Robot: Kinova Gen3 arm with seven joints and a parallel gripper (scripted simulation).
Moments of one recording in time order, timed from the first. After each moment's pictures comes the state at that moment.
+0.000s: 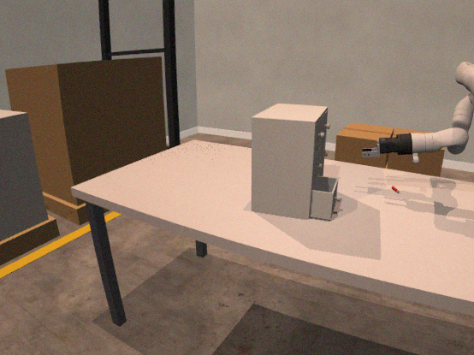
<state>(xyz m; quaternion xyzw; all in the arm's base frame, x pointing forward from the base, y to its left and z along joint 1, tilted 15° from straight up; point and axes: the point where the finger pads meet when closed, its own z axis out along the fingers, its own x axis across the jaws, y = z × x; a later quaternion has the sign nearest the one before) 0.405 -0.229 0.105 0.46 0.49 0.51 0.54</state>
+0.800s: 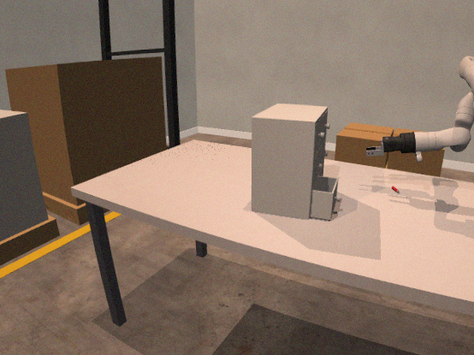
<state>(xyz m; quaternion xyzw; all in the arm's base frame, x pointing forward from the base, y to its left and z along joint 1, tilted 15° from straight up) 0.390 -0.254 0.102 0.46 0.49 0.51 0.54</state>
